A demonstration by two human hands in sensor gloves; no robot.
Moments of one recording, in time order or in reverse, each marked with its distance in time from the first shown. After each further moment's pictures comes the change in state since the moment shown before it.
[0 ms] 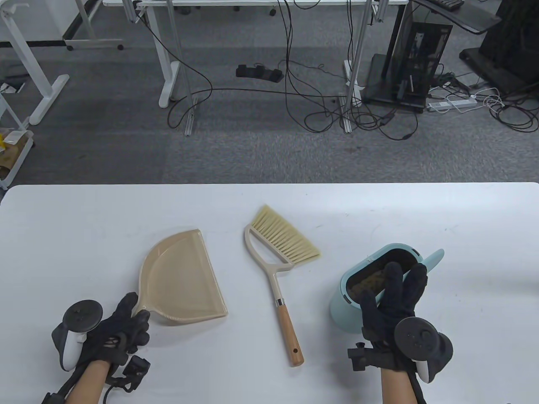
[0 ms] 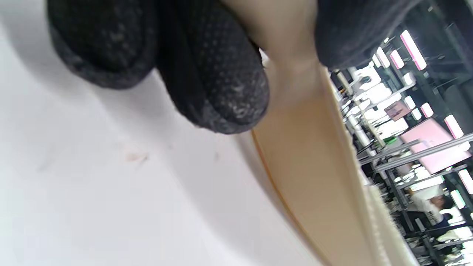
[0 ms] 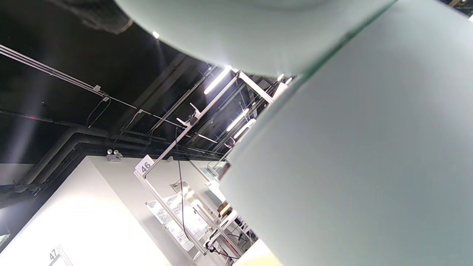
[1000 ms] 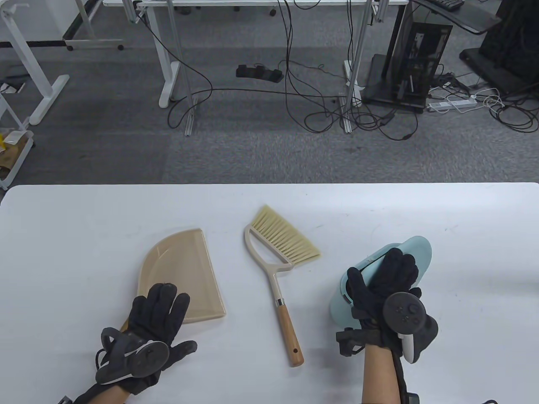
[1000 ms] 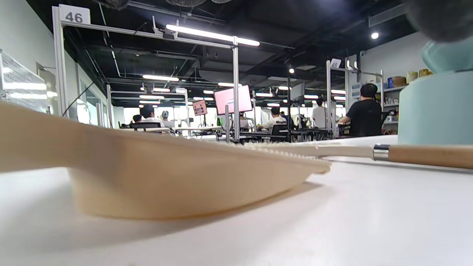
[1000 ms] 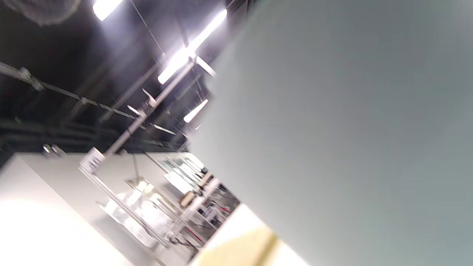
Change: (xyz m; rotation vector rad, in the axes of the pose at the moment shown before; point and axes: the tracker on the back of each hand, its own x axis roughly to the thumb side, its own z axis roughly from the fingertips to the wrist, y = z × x) left_hand 0.087 -0.063 0.070 0.261 -0.843 -0.969; right_hand 0.001 0.035 -0.028 0.076 0.214 0.080
